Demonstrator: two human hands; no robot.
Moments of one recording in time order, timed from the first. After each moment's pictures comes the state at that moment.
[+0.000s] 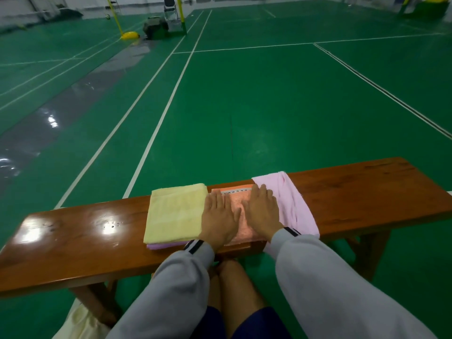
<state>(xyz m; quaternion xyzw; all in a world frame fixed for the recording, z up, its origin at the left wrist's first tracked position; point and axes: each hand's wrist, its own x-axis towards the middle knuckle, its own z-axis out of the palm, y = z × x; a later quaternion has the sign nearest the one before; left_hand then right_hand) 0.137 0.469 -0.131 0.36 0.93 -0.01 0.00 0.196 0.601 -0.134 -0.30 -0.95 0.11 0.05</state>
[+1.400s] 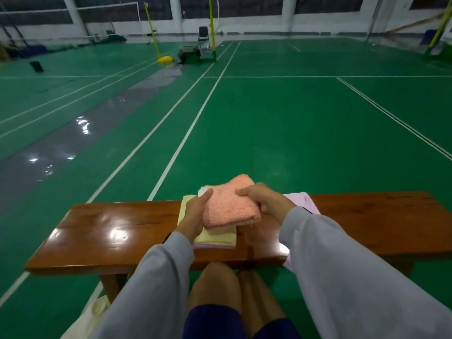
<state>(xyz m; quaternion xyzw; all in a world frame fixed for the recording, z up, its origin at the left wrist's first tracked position) 0.065 0.365 -0.060 -0.09 0.63 0.73 0.24 0.130 0.551 -0.013 -0.31 -0.66 0.68 -0.03</state>
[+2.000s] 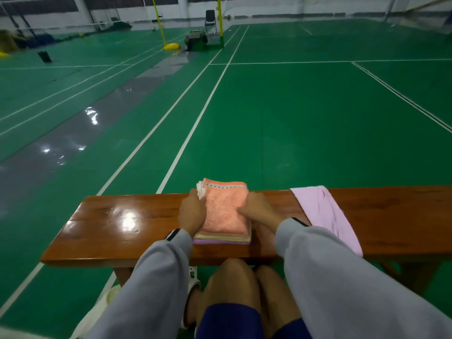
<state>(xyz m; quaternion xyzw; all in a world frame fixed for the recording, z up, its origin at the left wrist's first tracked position) 0.047 0.318 -0.077 0.08 0.94 0.34 0.05 0.123 0.501 -0.054 -0.22 -0.94 0.26 -0.06</state>
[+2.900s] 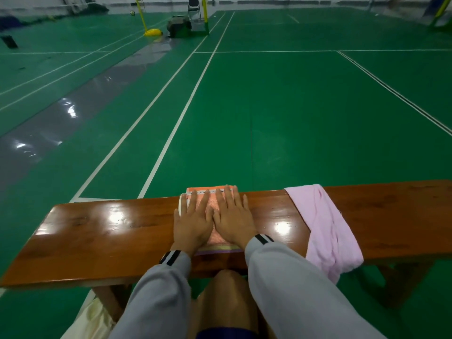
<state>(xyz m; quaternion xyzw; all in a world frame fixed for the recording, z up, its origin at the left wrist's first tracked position) 0.042 0.341 -0.134 0.23 0.97 0.12 0.02 0.095 0.478 -0.133 -0.10 -0.99 0.11 0.01</state>
